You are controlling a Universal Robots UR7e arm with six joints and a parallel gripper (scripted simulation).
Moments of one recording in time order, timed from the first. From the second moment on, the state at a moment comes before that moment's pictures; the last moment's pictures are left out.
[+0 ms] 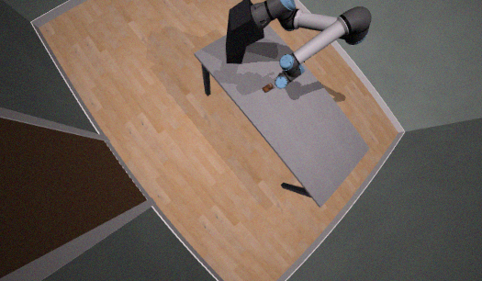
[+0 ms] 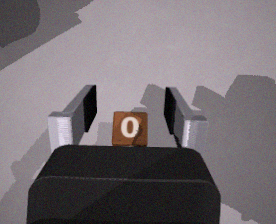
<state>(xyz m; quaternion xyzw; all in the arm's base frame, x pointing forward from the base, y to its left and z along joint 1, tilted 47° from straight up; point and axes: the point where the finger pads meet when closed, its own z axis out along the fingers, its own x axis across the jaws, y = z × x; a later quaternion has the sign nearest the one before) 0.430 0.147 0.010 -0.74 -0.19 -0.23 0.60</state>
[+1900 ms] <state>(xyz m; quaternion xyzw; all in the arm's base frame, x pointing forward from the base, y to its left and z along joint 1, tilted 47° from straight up) 0.426 0.145 0.016 -0.81 -0.16 -0.26 0.50</state>
